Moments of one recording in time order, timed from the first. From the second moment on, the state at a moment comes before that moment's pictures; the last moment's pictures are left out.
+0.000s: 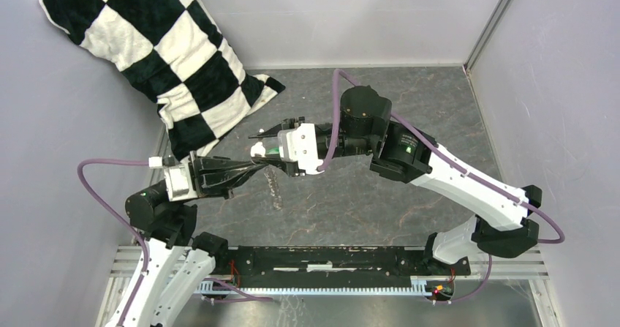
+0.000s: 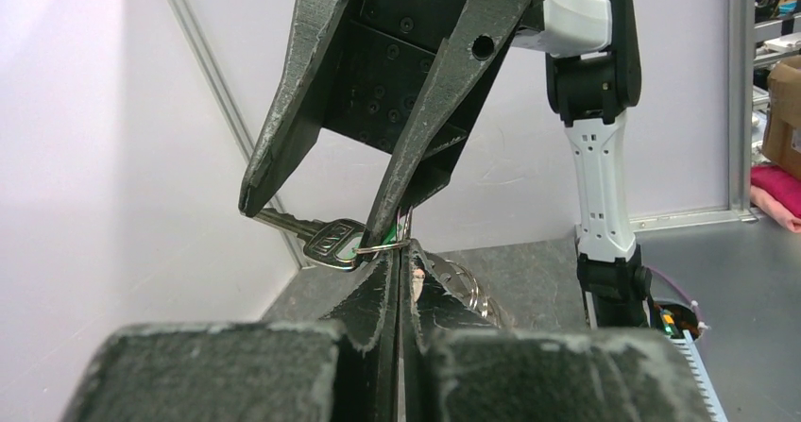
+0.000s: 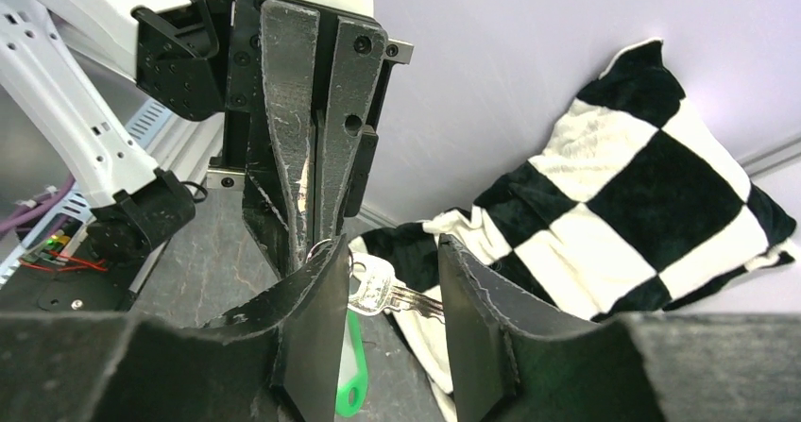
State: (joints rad) left arm -0.33 0.50 0.70 0.61 0.95 -0.35; right arm 1.16 1.45 1.78 -0.34 -0.48 -0.68
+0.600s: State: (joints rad) left arm -0.38 0.47 0.70 0.62 0.93 -0.35; right arm 1.14 1.55 1.97 -0.50 -0.61 -0.69
